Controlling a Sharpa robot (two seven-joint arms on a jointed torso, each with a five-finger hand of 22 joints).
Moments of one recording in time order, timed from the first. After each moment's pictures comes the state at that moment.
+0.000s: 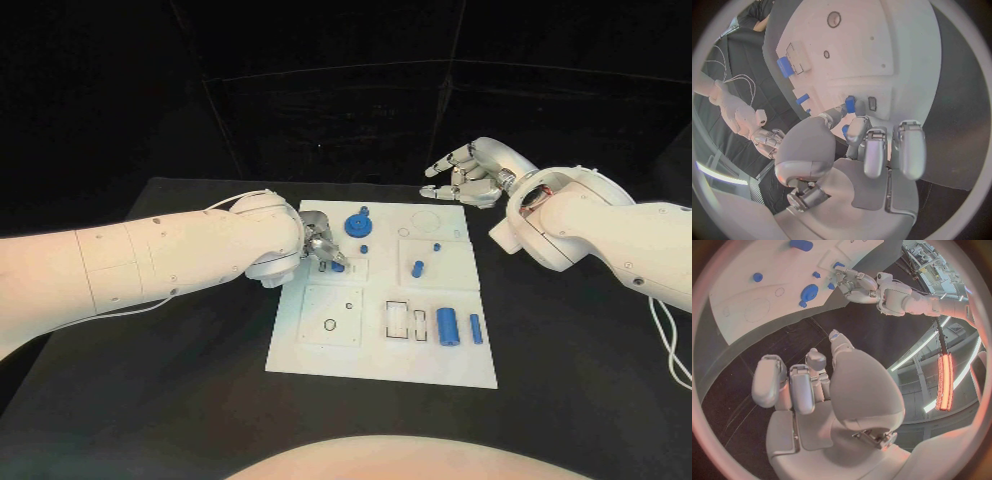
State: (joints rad) left arm 1.31 -0.65 -0.18 1.41 -1.02 -0.04 -0.60; left_hand 1.03 -0.03 0.56 0.00 0.14 0.97 0.04 0.53 0.71 1.37 -0.04 1.22 1.17 1.47 -0.09 1.57 1.31 0.05 1.47 0.02 1.45 1.31; right arm 1.26 -0.80 0.02 1.50 -1.06 -0.38 -0.14; right_hand 1.38 -0.07 0.01 0.21 0.30 0.85 0.17 0.11 0.07 1.23 0.08 1.08 1.06 1.46 0.00 1.46 1.31 0.09 1.39 0.10 1.39 1.15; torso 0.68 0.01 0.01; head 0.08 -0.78
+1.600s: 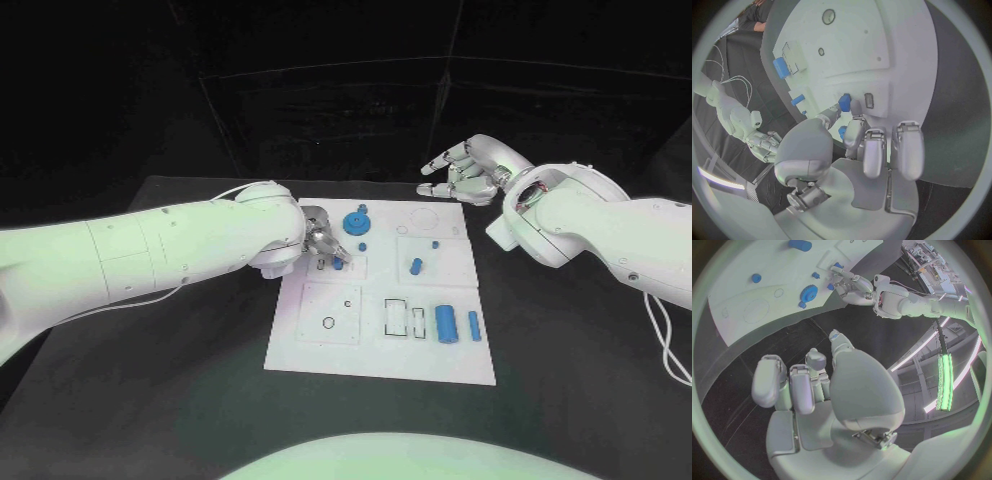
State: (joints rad) left arm 1.32 -0.60 -0.18 1.34 -1.01 0.03 -0.61; left_hand 0.91 -0.06 0.39 0.04 0.14 1.00 0.01 0.55 0.78 1.39 -0.05 1.26 1.21 1.47 -0.10 1.57 1.31 0.05 1.46 0.01 1.46 1.31; right arm 1.26 -0.79 0.02 1.49 -1.06 -0.38 -0.14; right_hand 1.38 -0.07 0.00 0.21 0.30 0.85 0.17 0.11 0.07 1.23 0.08 1.08 1.06 1.46 0.00 1.46 1.31 0.09 1.39 0.10 1.39 1.14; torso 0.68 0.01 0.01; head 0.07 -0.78
